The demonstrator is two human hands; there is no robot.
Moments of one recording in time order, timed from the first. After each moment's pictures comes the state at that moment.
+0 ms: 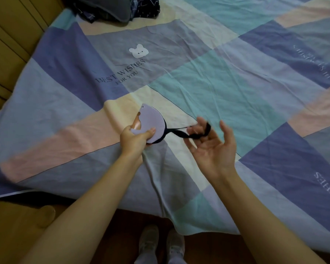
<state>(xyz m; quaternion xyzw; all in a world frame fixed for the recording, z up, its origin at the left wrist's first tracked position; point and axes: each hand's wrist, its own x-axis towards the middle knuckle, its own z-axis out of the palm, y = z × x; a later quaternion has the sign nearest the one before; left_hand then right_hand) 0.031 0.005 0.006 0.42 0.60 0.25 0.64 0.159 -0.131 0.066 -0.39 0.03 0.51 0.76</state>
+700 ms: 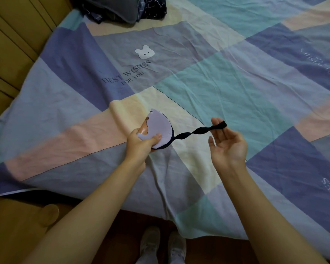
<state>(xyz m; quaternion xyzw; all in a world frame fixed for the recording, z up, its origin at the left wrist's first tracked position) 0.023 -0.003 0.008 0.43 0.57 0.25 0.65 0.182 -0.126 0.047 -0.48 0.13 0.42 0.76</state>
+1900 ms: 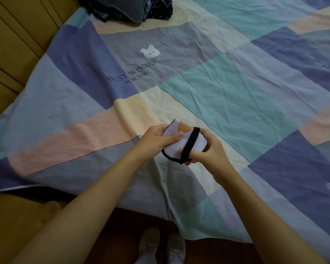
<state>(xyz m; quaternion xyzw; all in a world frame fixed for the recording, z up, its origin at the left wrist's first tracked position) 0.025 0.000 0.047 0.57 0.34 0.09 0.74 0.149 -0.123 0.053 -0.68 -0.27 0.46 0.51</state>
